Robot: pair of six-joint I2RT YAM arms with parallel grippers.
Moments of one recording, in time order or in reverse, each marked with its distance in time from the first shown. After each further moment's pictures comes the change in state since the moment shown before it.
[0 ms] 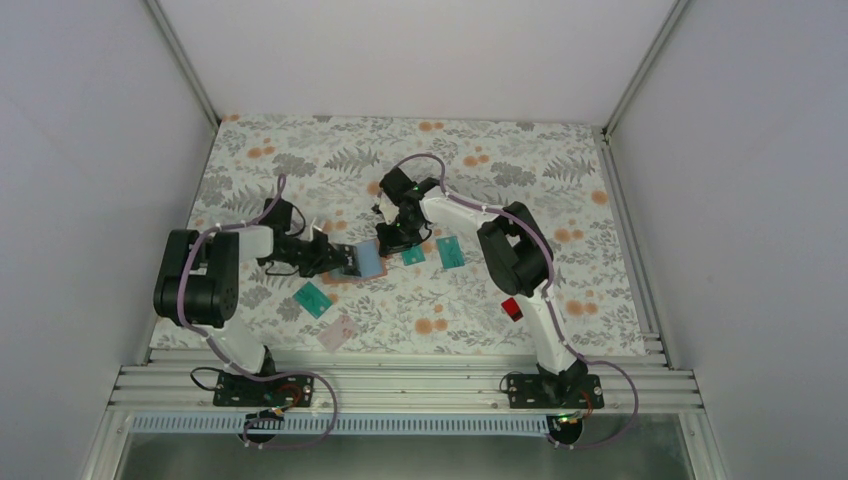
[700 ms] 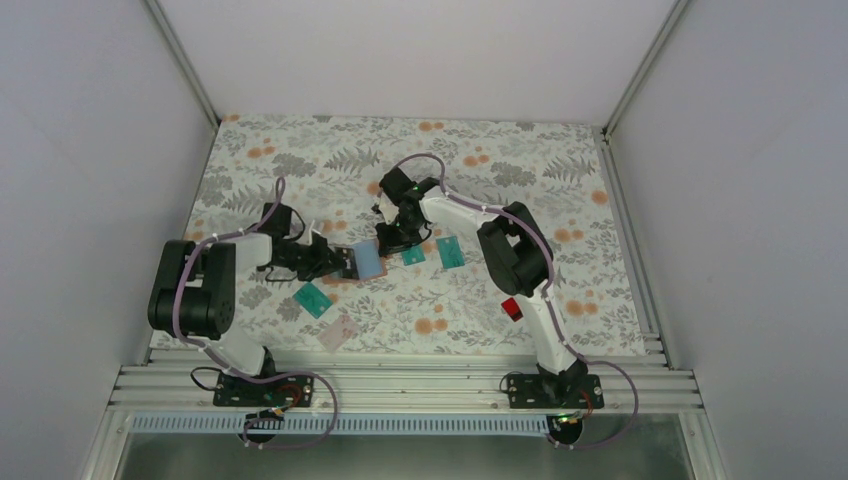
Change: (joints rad) left arm -0.013 -0.071 -0.064 0.049 -0.049 -0.014; right arm 0.000 0.000 0.005 -0.005 0.000 0.003
